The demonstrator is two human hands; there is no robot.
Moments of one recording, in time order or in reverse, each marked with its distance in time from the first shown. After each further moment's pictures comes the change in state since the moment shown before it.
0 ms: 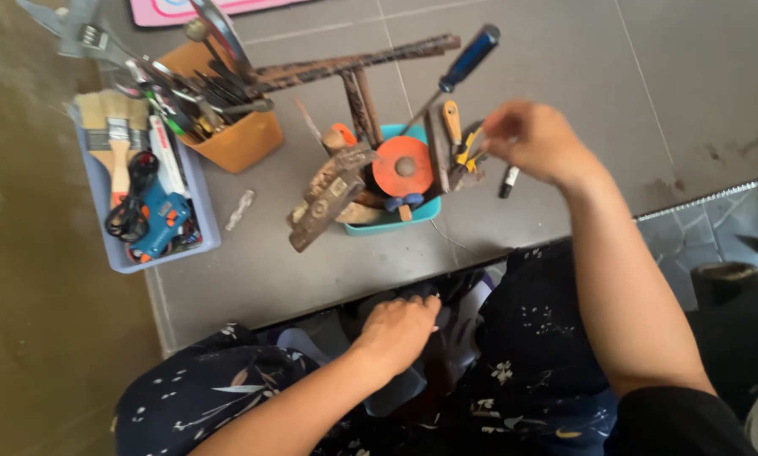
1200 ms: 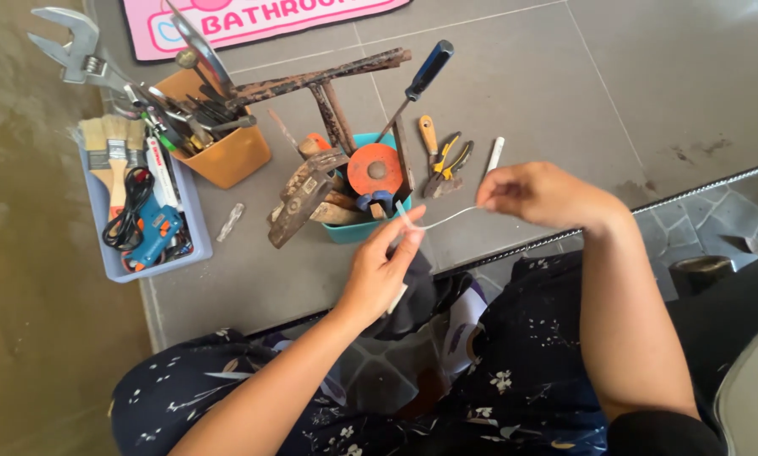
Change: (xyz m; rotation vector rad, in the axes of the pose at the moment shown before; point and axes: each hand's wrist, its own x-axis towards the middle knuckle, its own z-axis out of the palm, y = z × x) left_hand 0.025 0.019 -0.073 -0.978 0.592 0.011; right_hand -0.092 -0.029 -0.046 -0.028 -0.332 0.055
